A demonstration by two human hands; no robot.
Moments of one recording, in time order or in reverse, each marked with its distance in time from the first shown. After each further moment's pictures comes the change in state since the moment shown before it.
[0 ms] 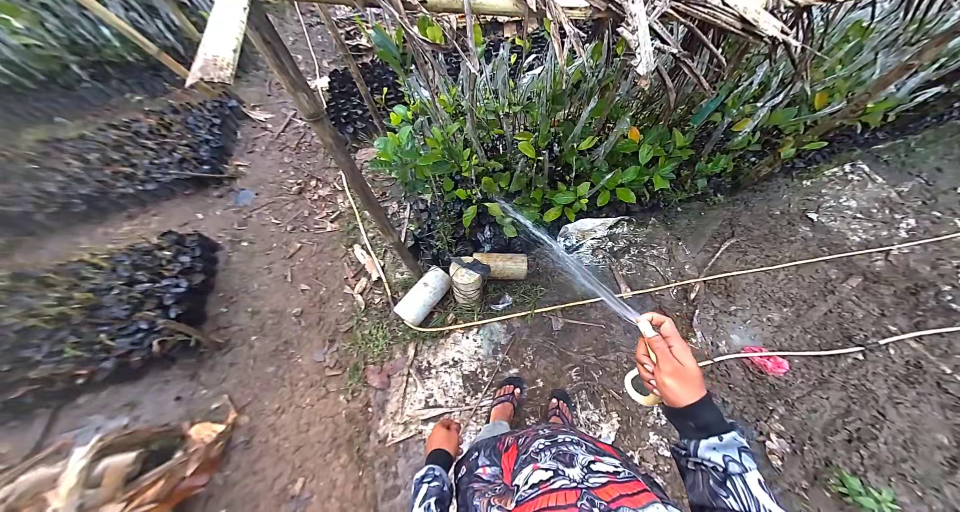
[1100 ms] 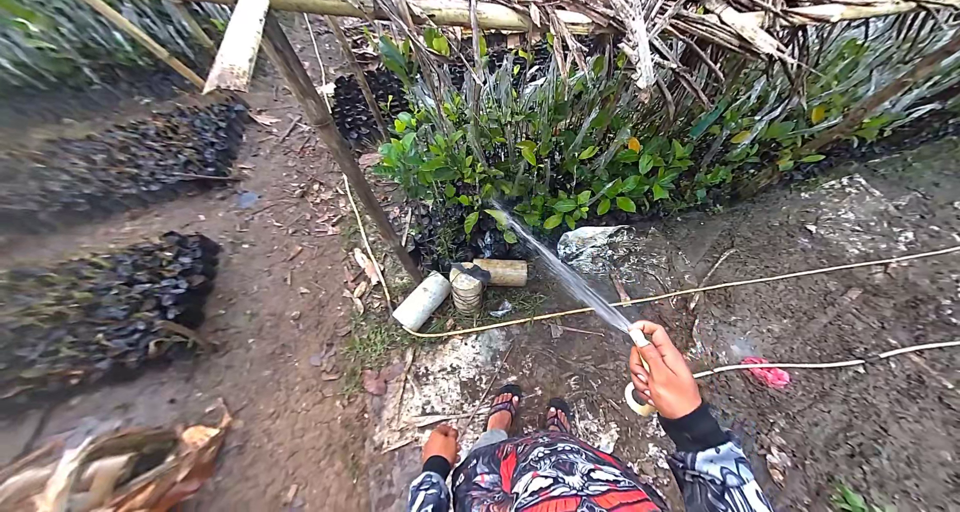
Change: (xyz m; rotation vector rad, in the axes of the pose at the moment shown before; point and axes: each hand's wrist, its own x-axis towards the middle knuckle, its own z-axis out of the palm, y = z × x) left_hand 0.001 -0.001 0.000 -0.022 -0.006 -0.010; right_hand -0.003 -0.004 0.007 -0.025 -0.053 -0.014
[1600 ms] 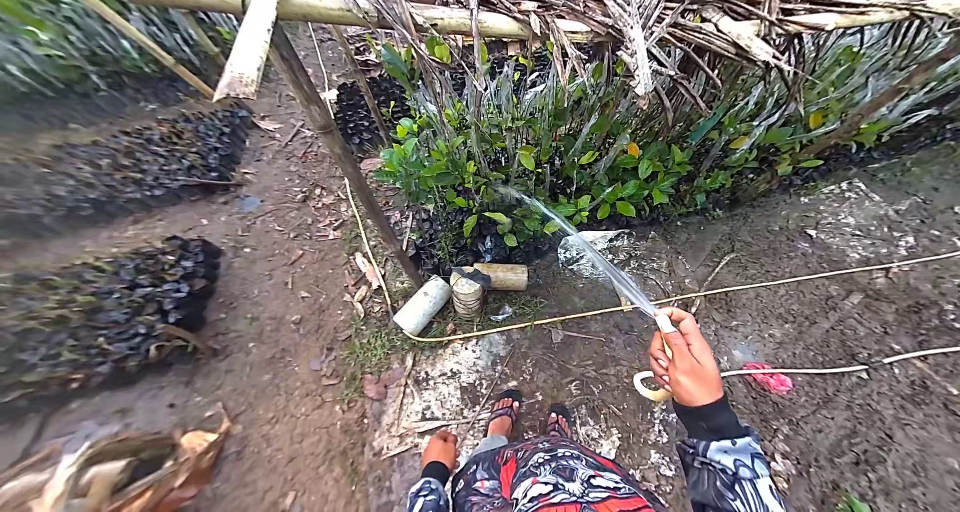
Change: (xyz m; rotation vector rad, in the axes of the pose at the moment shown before) left_hand -0.001 -0.001 -0.002 -0.003 0.011 0.000; right_hand 0.015 -0.018 -0.015 0.013 0.119 -0.123
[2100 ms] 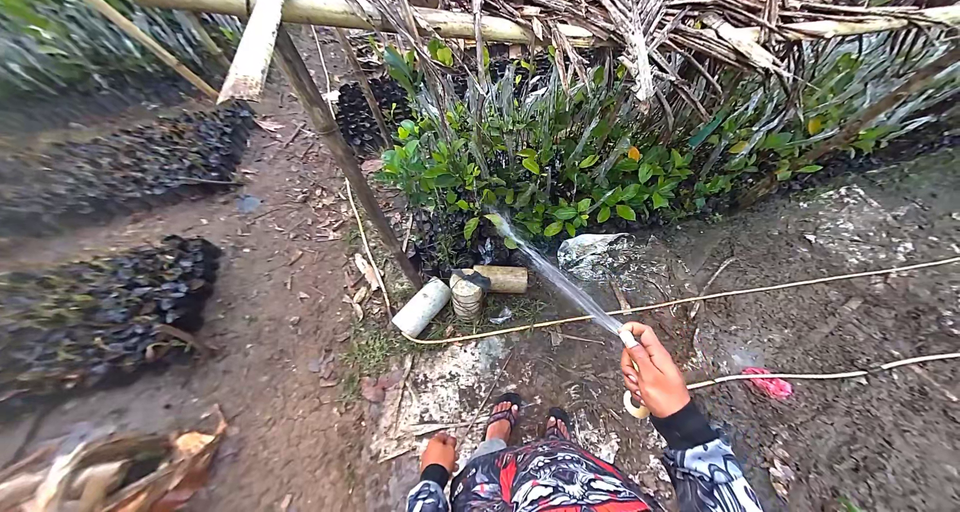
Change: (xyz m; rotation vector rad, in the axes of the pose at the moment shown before) left_hand 0.002 0.002 0.001 0.009 -0.005 0.002; right_hand -0.007 0.017 0.022 -0.094 -0.146 0.135
